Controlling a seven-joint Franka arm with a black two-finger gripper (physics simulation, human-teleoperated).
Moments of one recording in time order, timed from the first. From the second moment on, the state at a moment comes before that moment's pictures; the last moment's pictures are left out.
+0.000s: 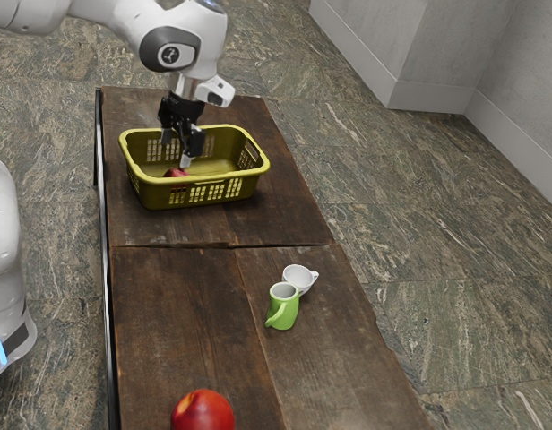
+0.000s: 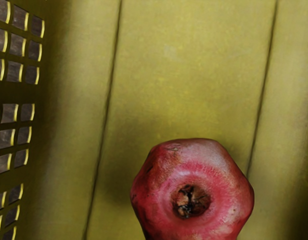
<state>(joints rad) 0.13 -0.47 0.30 -2.37 0.17 1.83 -0.02</state>
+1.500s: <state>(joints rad) 0.13 -0.42 0.30 -2.41 0.16 1.89 -0.02</state>
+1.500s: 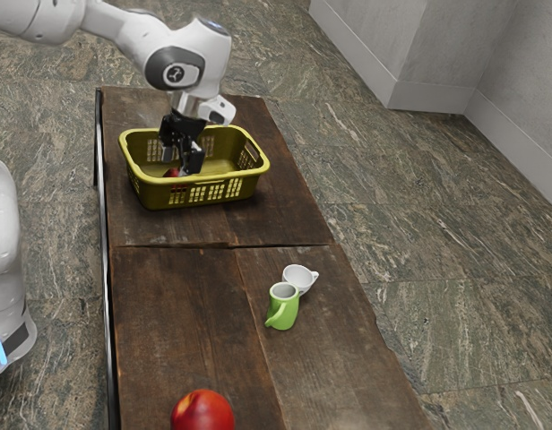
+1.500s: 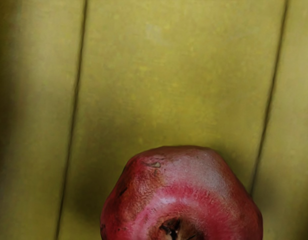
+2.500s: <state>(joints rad) 0.11 -0.30 0.29 -2.42 0.12 1.98 -0.01</state>
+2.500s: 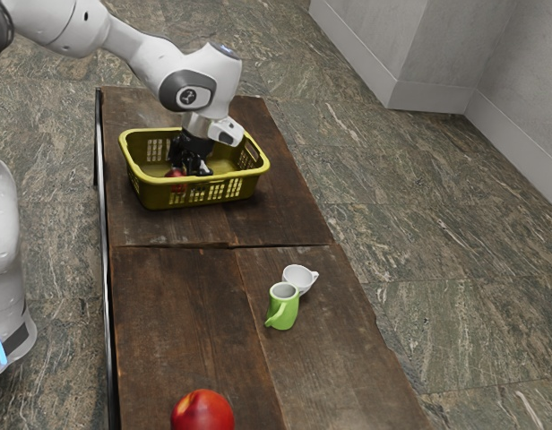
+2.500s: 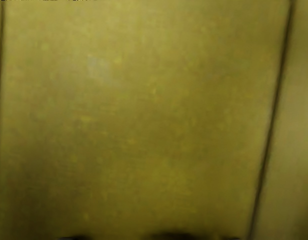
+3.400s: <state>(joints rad) 0.11 -0.36 0.24 -2.18 0.14 1.83 -0.02</state>
